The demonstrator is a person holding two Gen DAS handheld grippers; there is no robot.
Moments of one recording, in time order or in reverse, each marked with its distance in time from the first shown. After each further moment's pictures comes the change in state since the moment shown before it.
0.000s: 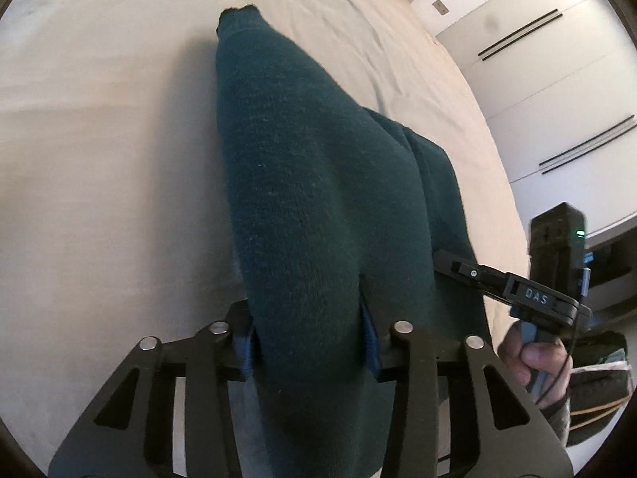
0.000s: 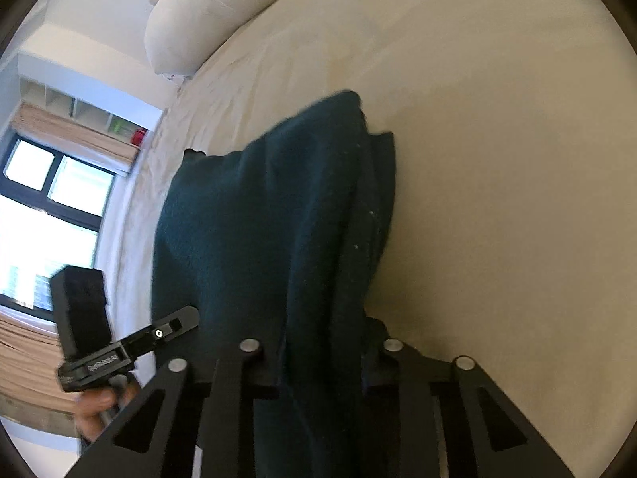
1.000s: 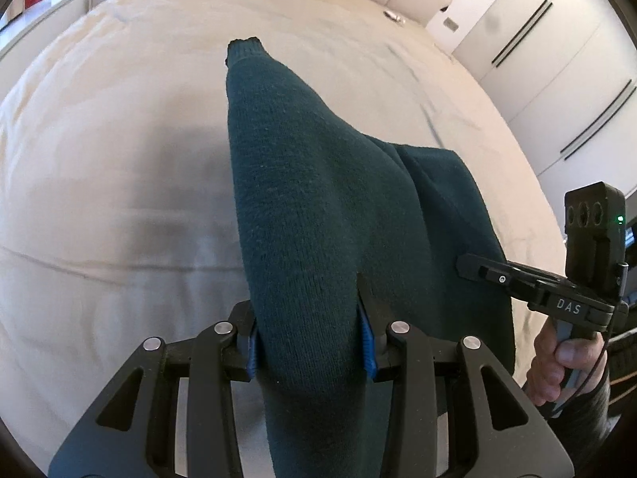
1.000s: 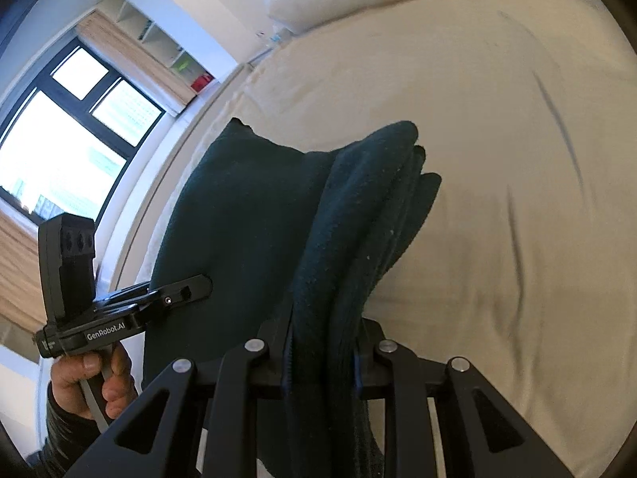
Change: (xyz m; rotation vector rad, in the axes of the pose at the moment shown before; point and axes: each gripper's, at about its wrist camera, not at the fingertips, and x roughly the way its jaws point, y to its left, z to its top) left arm -0.167 0.081 -0.101 0.086 -0.117 0.186; right arm 0.031 0.195 -0.131 -0.217 0.014 0.088
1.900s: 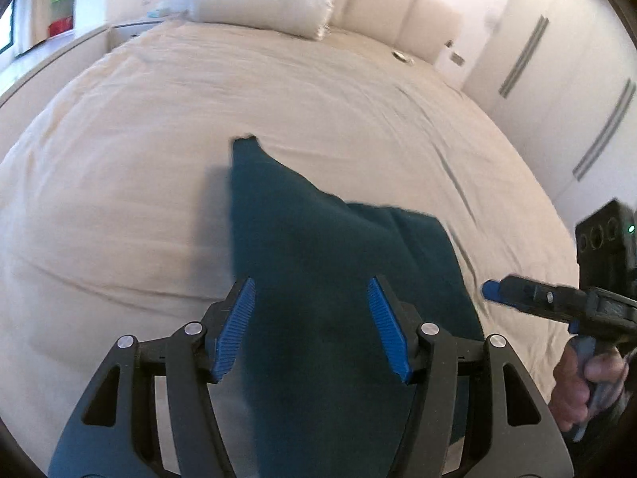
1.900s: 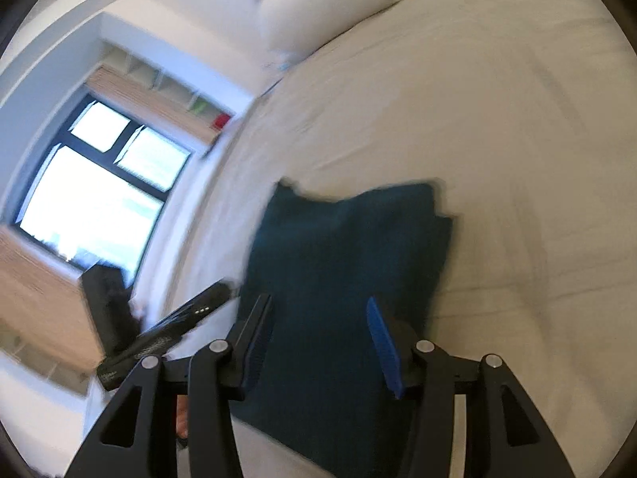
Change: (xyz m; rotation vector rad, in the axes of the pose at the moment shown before) left arm -0.004 0.007 -0.020 0.027 -0.192 0.076; right arm -0.011 -0.006 -0.018 0.084 -0.064 0.221
